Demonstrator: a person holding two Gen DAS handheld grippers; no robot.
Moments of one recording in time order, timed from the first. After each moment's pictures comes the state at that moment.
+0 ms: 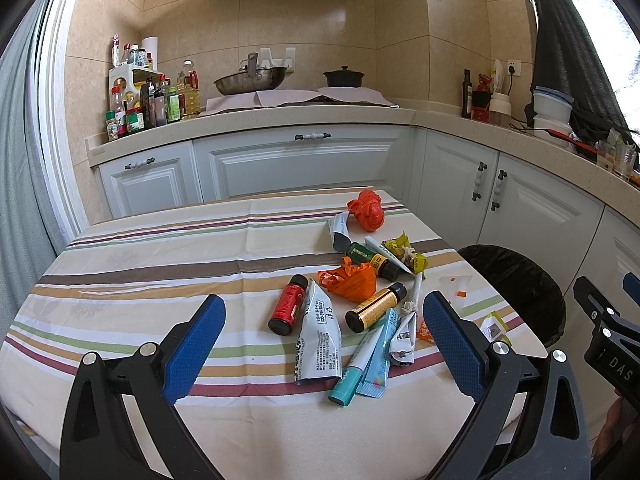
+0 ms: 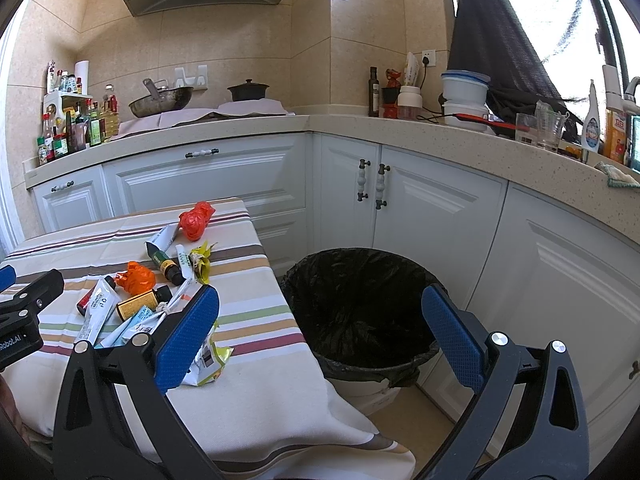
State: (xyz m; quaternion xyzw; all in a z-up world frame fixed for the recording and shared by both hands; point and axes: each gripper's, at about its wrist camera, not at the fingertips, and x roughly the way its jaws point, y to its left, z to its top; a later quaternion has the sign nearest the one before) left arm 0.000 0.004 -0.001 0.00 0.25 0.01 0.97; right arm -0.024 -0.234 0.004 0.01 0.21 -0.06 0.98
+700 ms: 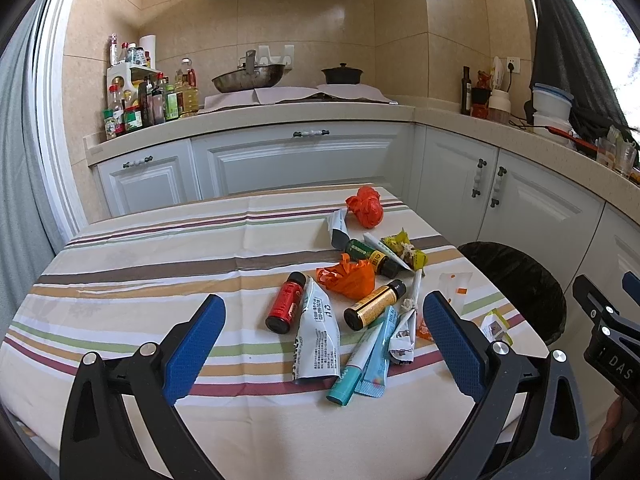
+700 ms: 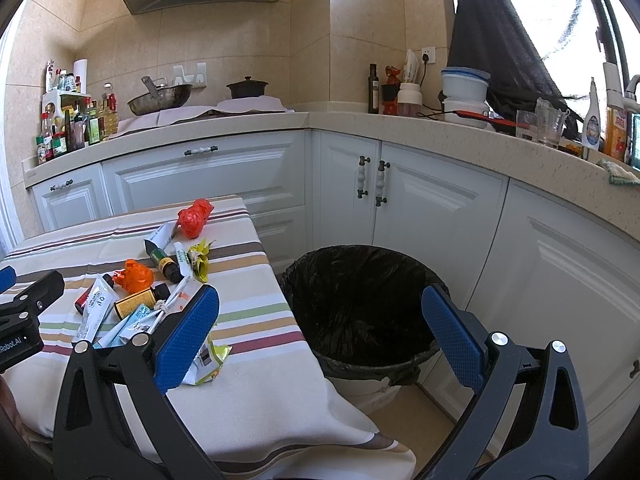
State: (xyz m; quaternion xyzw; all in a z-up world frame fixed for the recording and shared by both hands) left arm 0.001 0.006 -0.008 0.00 0.26 0.01 0.97; right arm -0.021 -0.237 -0.001 0.01 0.21 -0.06 0.98
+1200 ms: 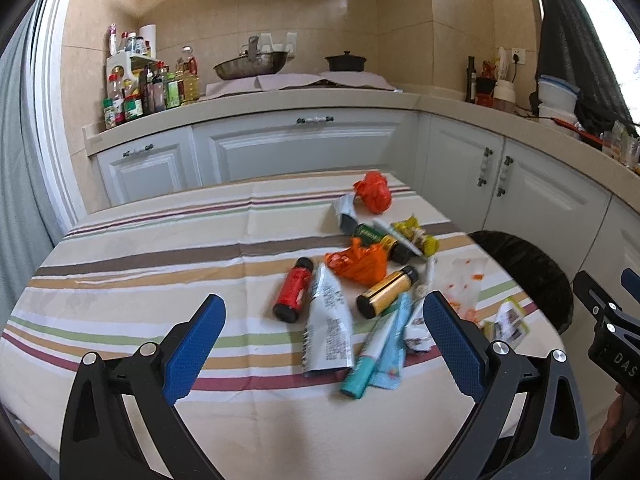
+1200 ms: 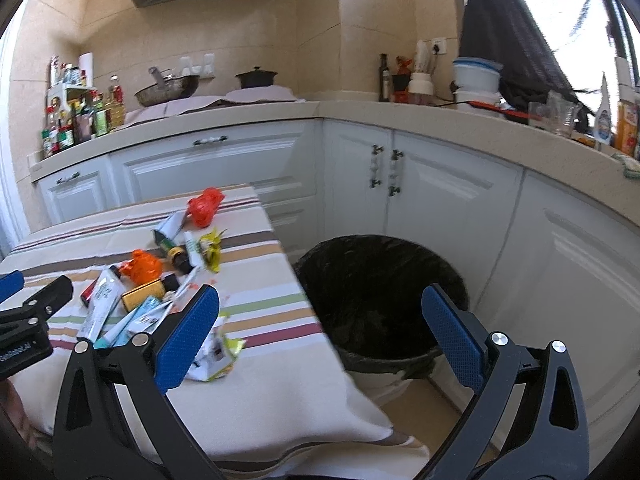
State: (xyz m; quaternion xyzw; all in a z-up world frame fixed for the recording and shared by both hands) left arm 0.009 0.013 -0.022 0.01 0.28 0.02 0.96; right arm -0.011 -0.228 -0.015 0.01 0.23 -0.04 0.97
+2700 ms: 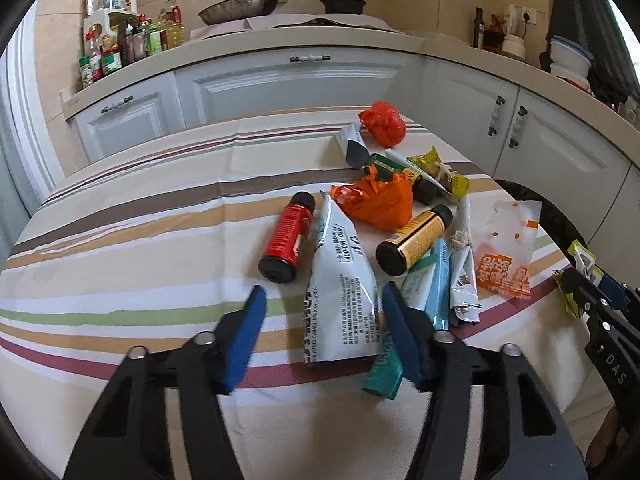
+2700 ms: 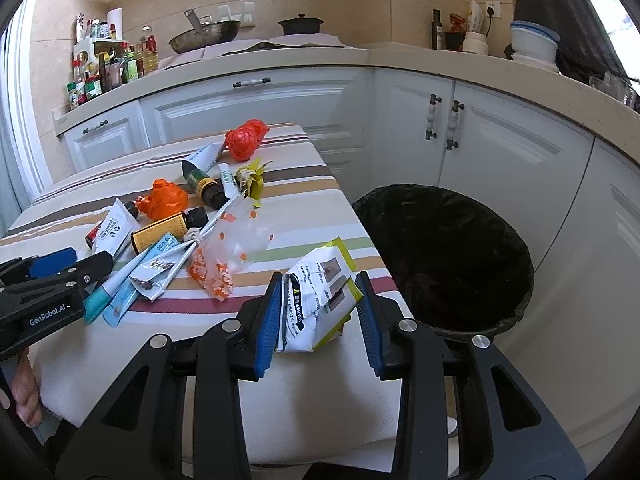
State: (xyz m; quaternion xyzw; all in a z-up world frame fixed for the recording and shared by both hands) left arm 0.046 0.023 -0.061 0.00 0.37 -0.01 0.93; right arm 0.022 -0.202 -0.061 0.00 0.31 0.03 0.95
